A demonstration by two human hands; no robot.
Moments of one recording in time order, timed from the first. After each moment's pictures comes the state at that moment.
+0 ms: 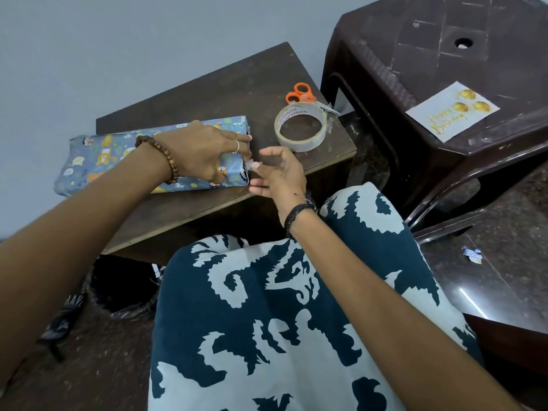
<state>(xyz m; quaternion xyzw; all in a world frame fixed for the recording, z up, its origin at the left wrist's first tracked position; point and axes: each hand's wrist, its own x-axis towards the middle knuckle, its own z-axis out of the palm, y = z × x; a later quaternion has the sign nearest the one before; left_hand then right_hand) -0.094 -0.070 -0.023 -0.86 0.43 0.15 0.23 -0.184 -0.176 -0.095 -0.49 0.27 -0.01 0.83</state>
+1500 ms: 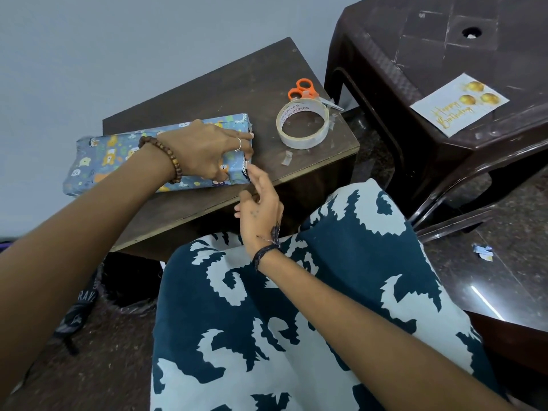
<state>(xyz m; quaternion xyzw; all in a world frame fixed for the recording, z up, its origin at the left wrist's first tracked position) -0.092 -0.069 -0.026 -0.86 0.44 0.14 0.22 -0.207 -0.111 -0.125 -0.59 0.28 -0.14 0.75</state>
